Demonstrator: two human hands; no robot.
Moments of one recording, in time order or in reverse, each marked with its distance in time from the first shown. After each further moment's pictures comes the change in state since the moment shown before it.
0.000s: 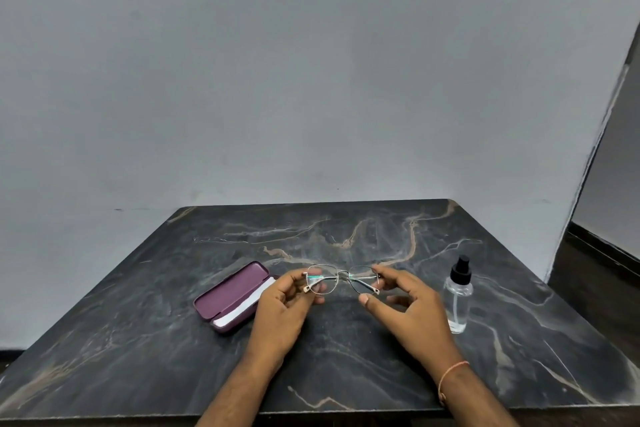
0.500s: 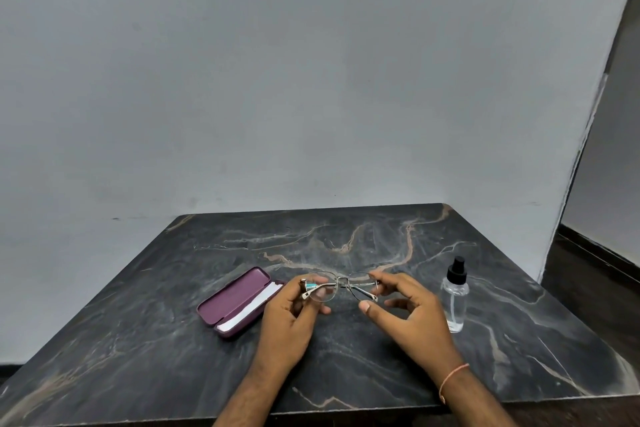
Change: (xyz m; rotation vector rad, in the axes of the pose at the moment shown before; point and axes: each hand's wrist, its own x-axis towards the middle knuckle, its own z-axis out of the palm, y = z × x) left_hand -0.016 0.008 0.003 0.111 -0.030 0.229; right_hand -0.010 -0.010 0.001 0.018 0.014 -0.124
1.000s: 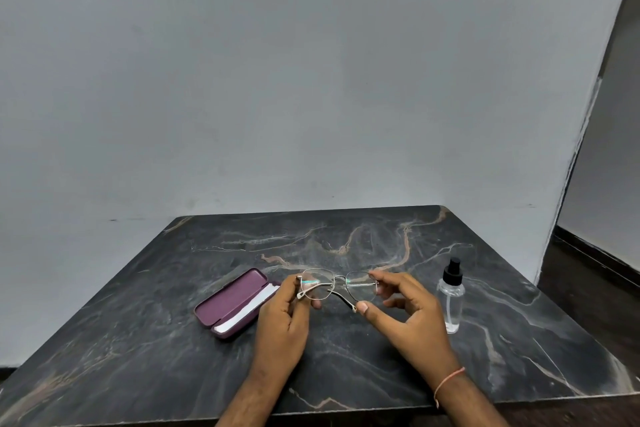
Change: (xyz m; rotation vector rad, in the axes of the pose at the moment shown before) left_hand -0.001 -0.018 -0.003 0.254 0.072 0.123; right_hand -0.003 -0.005 -0.001 0.022 0.059 -0.076
